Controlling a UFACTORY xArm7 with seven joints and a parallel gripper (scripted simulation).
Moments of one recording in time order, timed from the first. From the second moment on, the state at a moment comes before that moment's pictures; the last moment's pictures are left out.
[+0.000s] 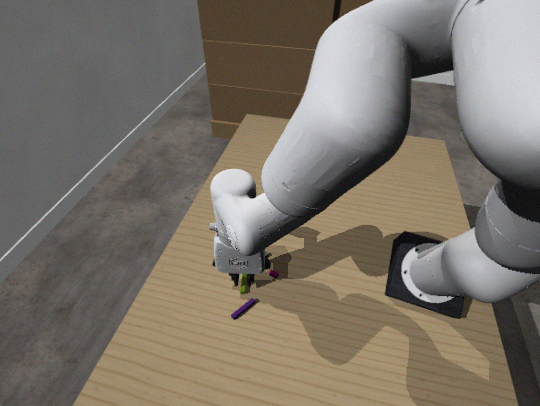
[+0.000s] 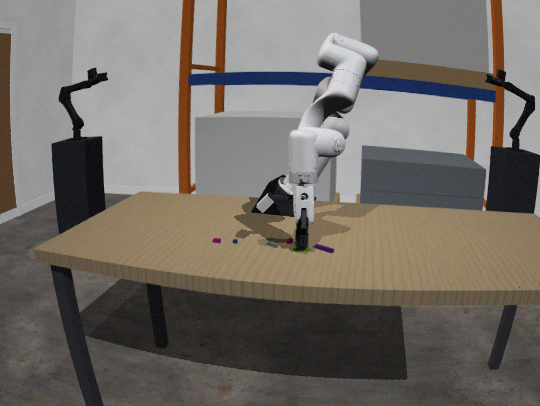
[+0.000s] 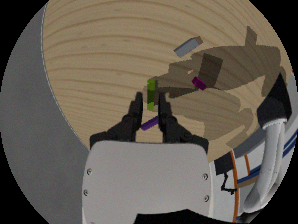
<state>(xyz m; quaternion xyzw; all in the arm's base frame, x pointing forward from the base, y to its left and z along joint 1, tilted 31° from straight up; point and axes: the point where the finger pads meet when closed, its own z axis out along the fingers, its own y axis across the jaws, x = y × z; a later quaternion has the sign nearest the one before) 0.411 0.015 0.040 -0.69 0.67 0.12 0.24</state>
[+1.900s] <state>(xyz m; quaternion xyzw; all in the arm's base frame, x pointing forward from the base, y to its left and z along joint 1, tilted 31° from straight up) 0.413 0.022 0.028 -0.69 0.67 0.12 0.24</state>
